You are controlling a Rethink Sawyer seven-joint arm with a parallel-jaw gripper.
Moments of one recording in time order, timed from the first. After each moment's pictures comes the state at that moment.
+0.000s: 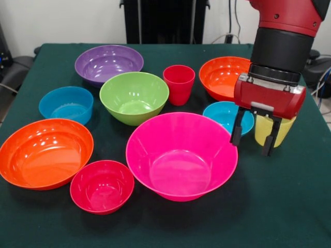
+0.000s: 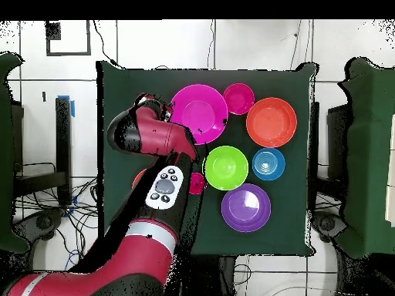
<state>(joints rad) 0.20 -0.32 -0.33 1.33 0.34 0.14 2.18</state>
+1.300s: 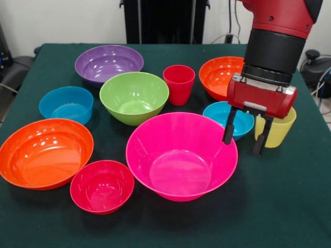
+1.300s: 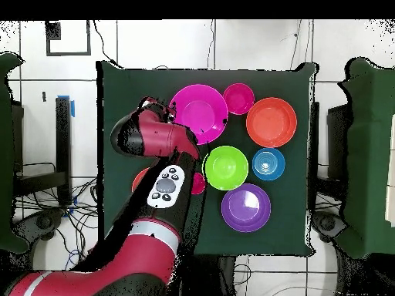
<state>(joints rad) 0.19 -0.33 -0.33 1.33 0.25 0.14 2.18</state>
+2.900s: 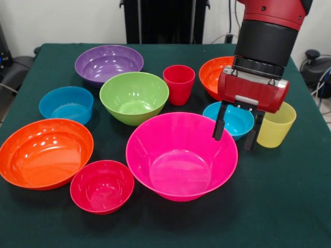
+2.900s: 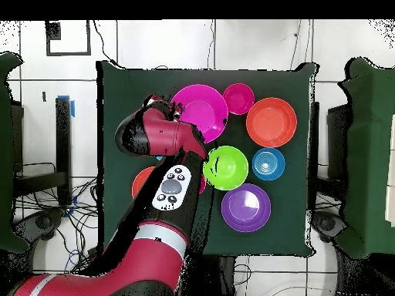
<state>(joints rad) 0.16 -0.35 -0.33 1.33 0.19 0.14 2.18</state>
